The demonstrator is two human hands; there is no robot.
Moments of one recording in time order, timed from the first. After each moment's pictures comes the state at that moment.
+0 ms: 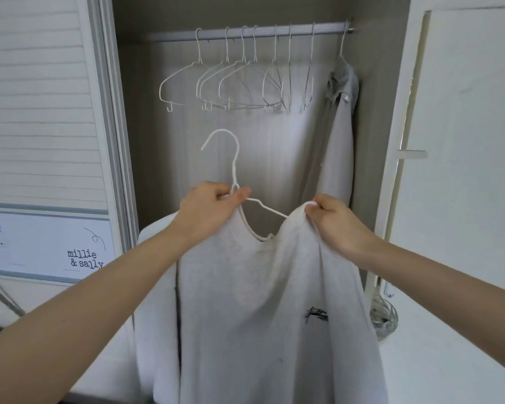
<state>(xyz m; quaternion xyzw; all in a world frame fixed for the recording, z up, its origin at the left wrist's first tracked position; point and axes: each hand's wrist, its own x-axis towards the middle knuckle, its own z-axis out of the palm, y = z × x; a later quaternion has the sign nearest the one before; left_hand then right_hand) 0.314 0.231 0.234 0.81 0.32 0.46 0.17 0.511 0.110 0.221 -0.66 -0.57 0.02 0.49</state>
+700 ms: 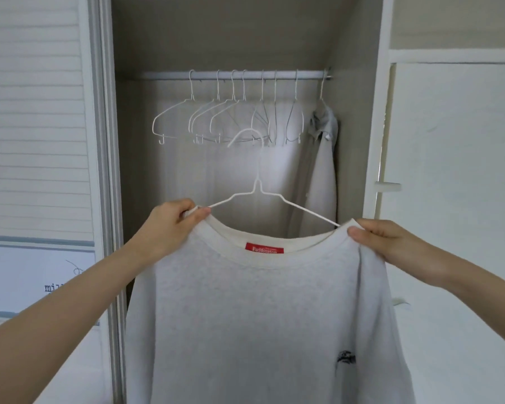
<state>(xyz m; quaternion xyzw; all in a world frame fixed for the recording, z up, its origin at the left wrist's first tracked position) 0.275 0.273 0.251 0.84 0.26 0.46 0.10 0.566 0.029 0.259 -0.62 -0.62 0.15 0.45</state>
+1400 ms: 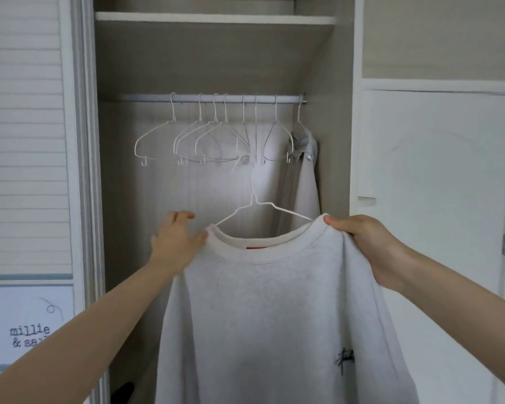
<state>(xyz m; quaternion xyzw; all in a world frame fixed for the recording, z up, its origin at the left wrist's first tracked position) 0.311 0.311 0.252 0.81 0.38 0.43 0.10 0.501 0.041 0.286 -0.60 -0.41 0.21 0.65</state>
